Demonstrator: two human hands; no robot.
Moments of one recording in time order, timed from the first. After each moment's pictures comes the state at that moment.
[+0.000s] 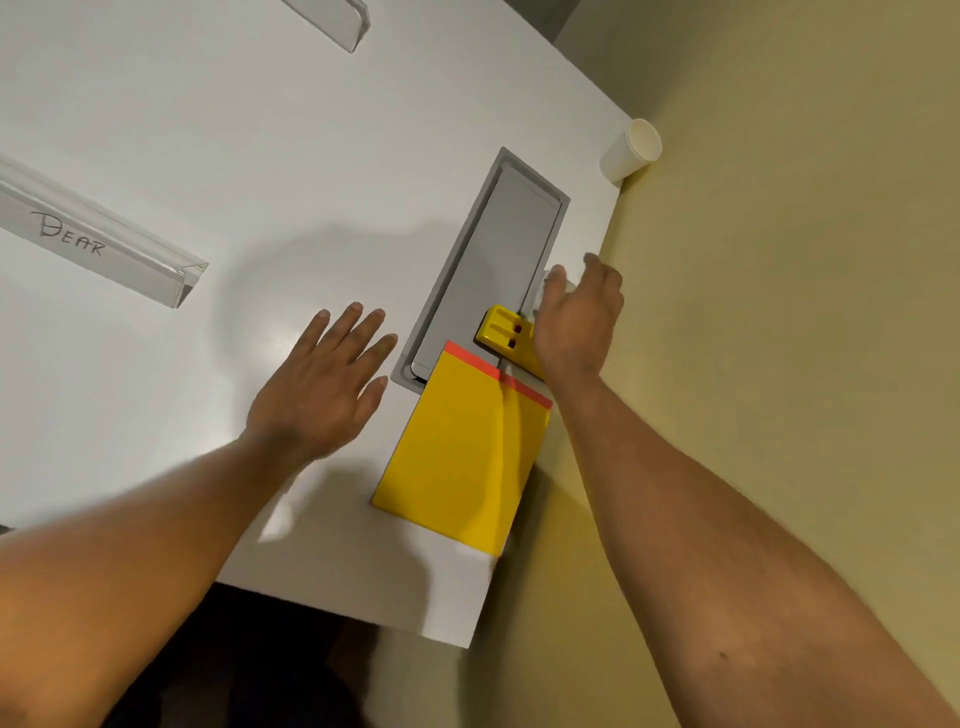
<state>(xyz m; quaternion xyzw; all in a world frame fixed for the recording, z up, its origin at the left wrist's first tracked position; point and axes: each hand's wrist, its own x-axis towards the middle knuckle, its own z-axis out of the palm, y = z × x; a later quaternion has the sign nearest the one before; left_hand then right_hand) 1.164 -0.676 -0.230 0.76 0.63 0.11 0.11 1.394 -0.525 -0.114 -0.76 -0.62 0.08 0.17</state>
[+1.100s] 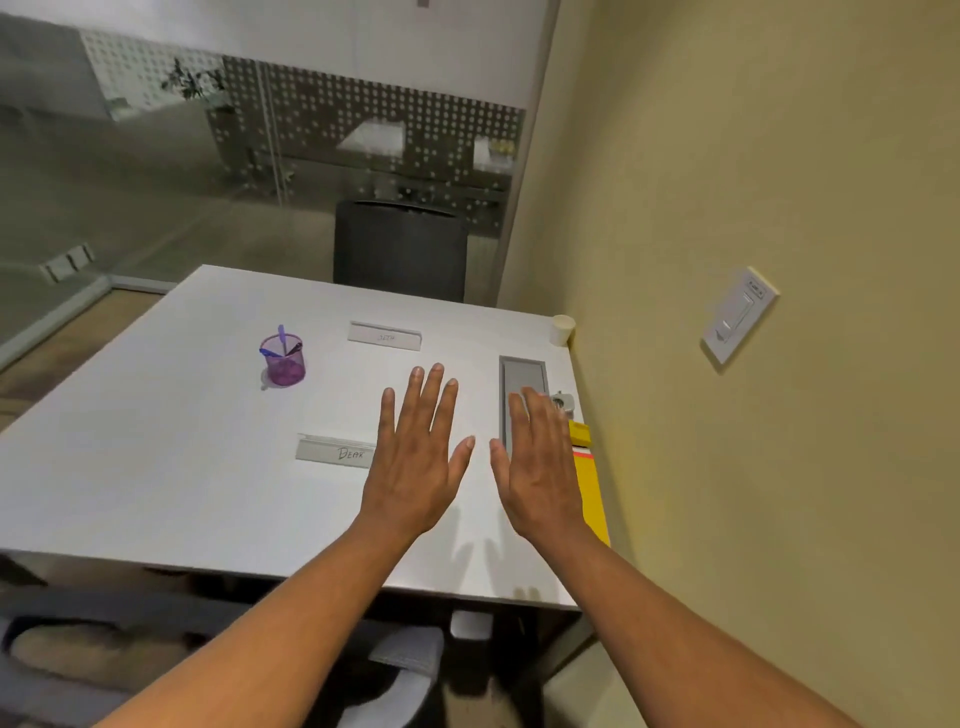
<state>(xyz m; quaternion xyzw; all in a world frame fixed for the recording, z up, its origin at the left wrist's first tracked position) 1.051 -0.861 0.072 0.76 0.61 0.20 -0.08 1.226 -0.872 0.077 -0.64 -0.74 -0.07 0.22</state>
